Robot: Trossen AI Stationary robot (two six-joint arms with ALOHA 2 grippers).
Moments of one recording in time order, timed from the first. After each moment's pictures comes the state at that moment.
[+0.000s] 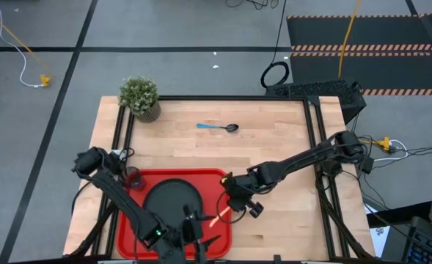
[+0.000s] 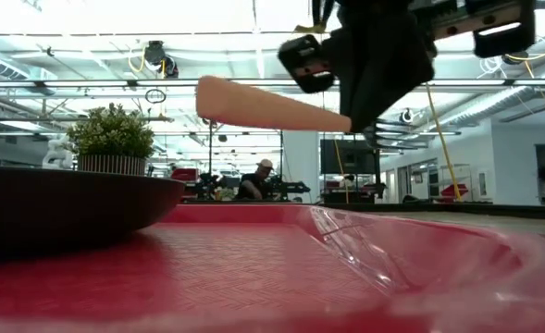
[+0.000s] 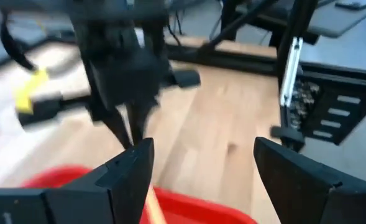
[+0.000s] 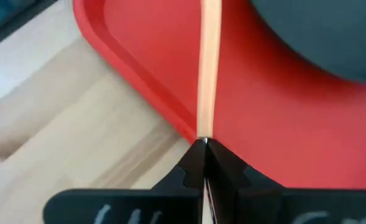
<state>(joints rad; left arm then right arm) -0.78 1.92 1.50 -0.23 -0.91 -0.60 0.29 1.77 1.23 -0.49 -0.22 -0.44</state>
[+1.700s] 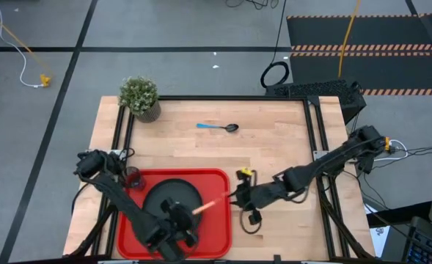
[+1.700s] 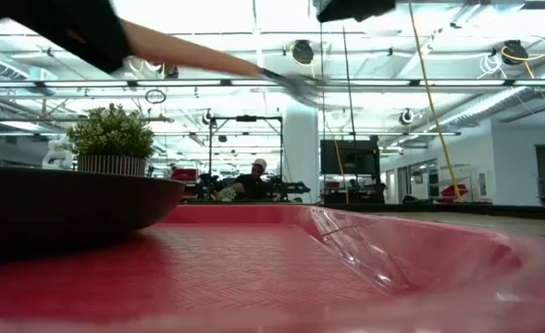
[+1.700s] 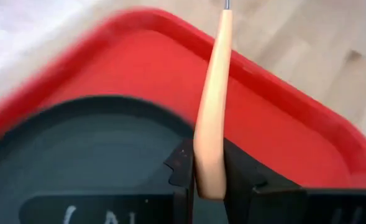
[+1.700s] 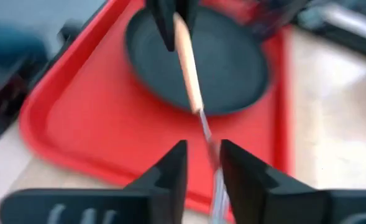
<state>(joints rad) -0.80 1.95 1.51 -0.96 -0.74 -1.44 0.45 1.53 1.08 -0.22 0.26 -0.03</state>
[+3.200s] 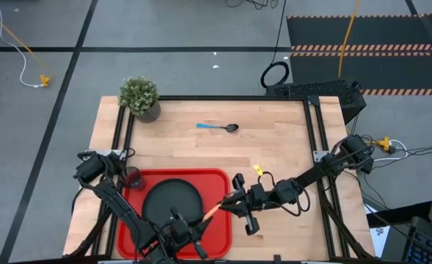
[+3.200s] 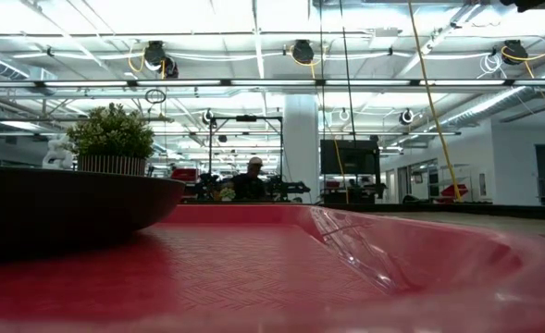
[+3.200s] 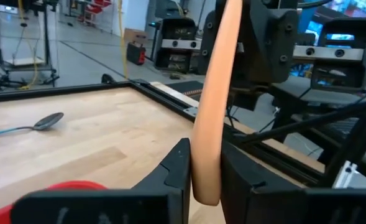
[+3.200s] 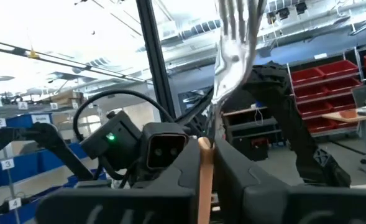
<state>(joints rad) -0.83 1.99 1.45 0.08 -1.44 -0.75 0.51 1.74 0.85 1.29 0.31 0.14</state>
